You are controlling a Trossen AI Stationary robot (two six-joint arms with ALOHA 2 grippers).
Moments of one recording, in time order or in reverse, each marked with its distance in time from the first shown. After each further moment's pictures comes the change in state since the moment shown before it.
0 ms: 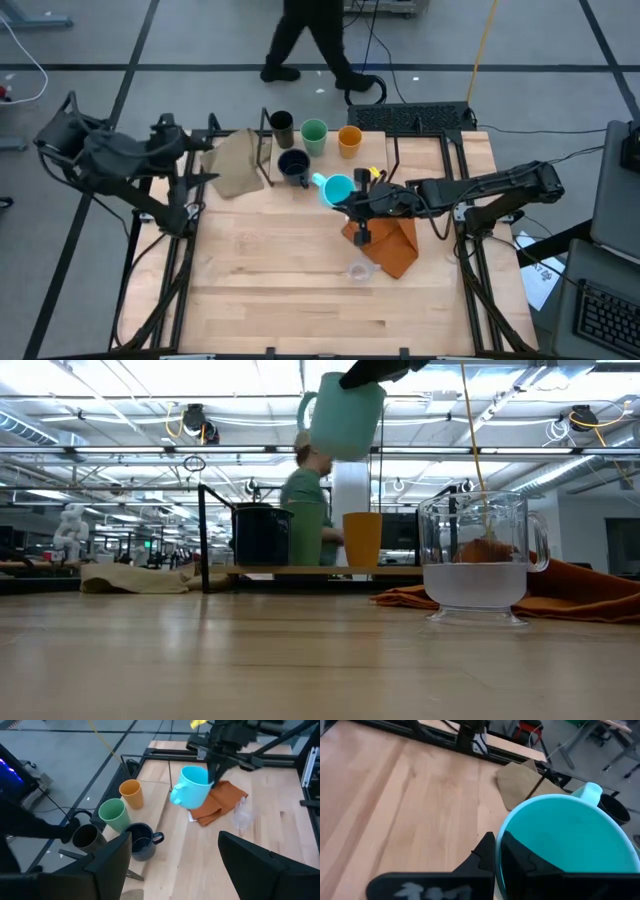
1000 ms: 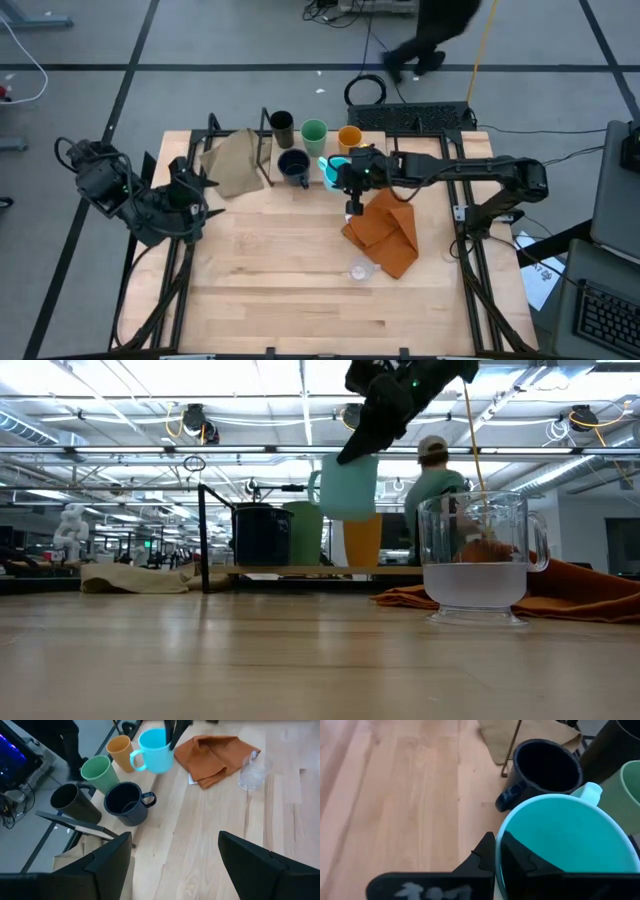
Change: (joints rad) left arm -0.328 -0.134 -0.517 0.000 -0.186 -0.409; right arm -0.305 0.111 -0.001 -0.046 -0.273 0.031
